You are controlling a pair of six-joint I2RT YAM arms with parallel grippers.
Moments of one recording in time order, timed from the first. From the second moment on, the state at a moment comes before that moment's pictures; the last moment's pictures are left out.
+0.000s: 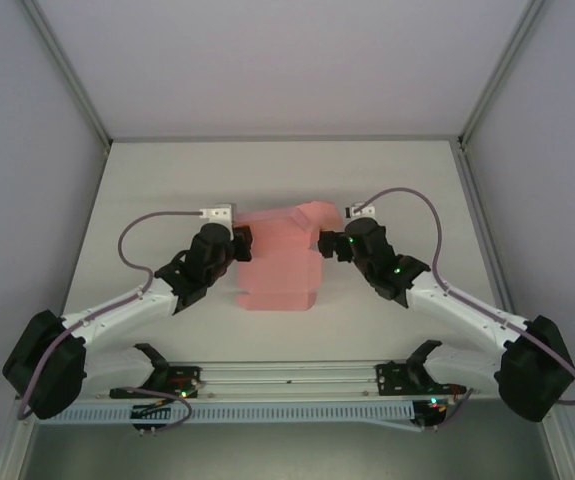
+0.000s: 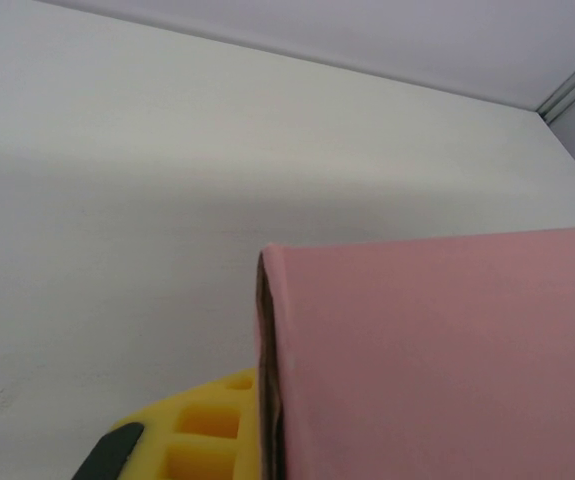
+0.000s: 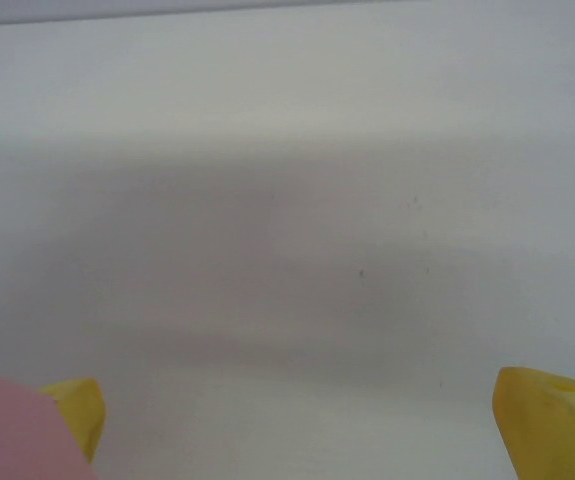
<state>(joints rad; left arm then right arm) -0.75 1.18 0.62 0.13 -0.29 -0.54 0.70 1.13 0.71 -0.19 0.35 0.39</state>
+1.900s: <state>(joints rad) -0.74 1.09 0.60 0.04 -0.26 -0.51 0.34 0.77 0.71 -0.30 -0.01 0.18</state>
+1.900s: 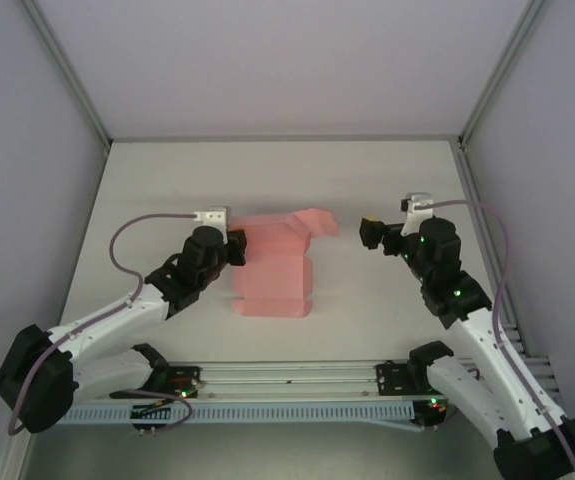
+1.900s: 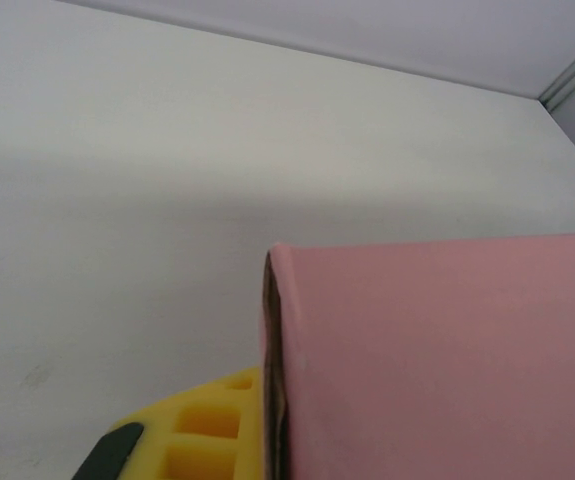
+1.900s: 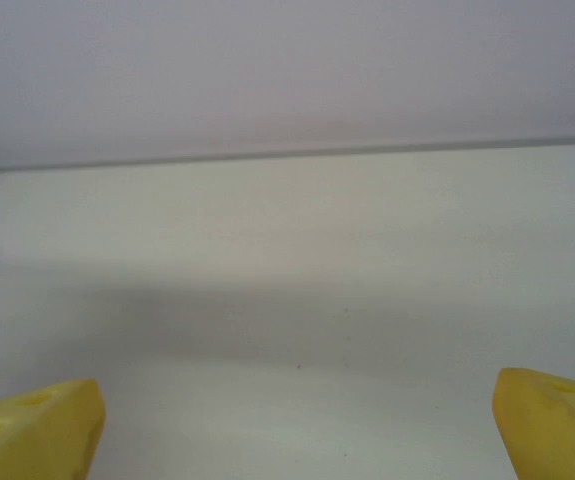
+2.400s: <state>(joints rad) -0.74 1.10 0.60 0.05 -0.22 -0.50 0.34 1.17 0.92 -0.46 -0.60 -0.08</state>
